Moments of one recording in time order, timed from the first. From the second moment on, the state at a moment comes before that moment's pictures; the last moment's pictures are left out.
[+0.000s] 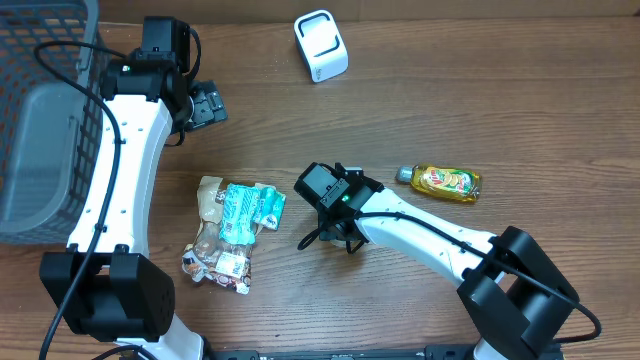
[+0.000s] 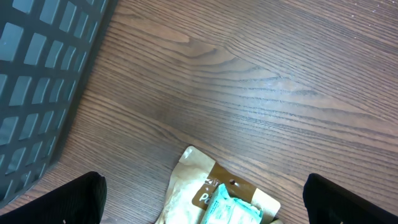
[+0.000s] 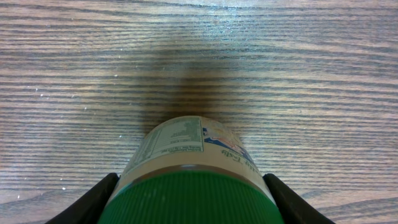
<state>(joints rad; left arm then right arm) -0.05 1.79 1.73 -1.16 -0.19 -0.44 0.83 1.82 1.18 -0.80 0.14 0.82</state>
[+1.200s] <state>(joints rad) -0.05 1.79 1.73 -1.16 -0.19 -0.44 0.61 1.82 1.38 -1.10 -0.23 0.75</state>
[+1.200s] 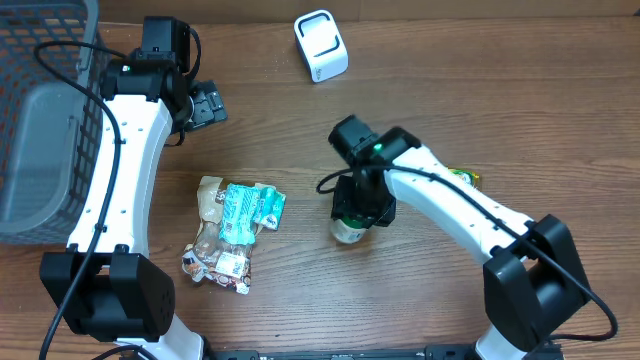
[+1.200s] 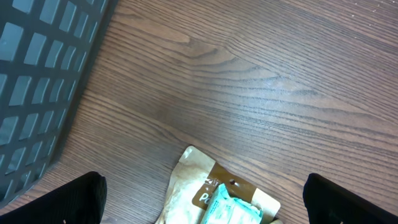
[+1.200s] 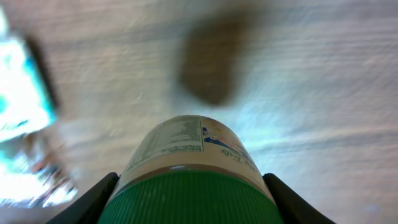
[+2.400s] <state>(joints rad) -0.05 1.79 1.73 -1.16 -0.19 -0.44 0.54 1.82 1.39 -1.24 -0.93 0.72</state>
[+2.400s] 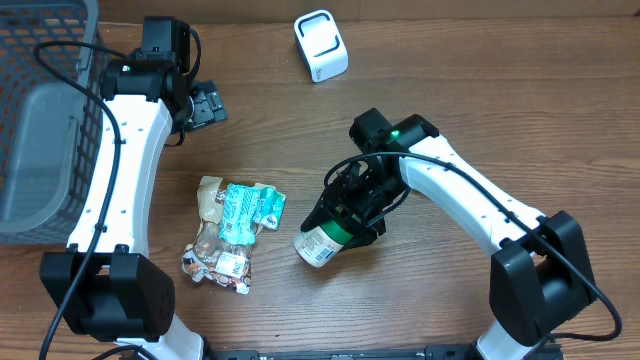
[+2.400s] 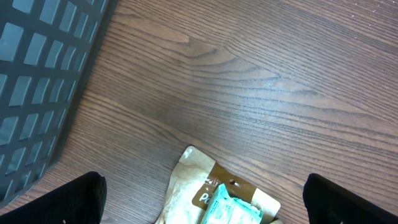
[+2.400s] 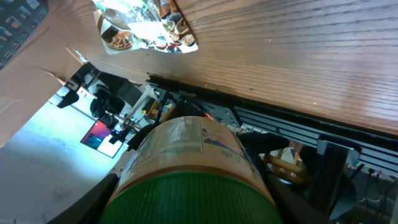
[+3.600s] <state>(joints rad) -0.05 1.79 1.73 -1.16 -0.19 -0.44 0.54 1.83 1.47 -1.02 0.00 0.66</state>
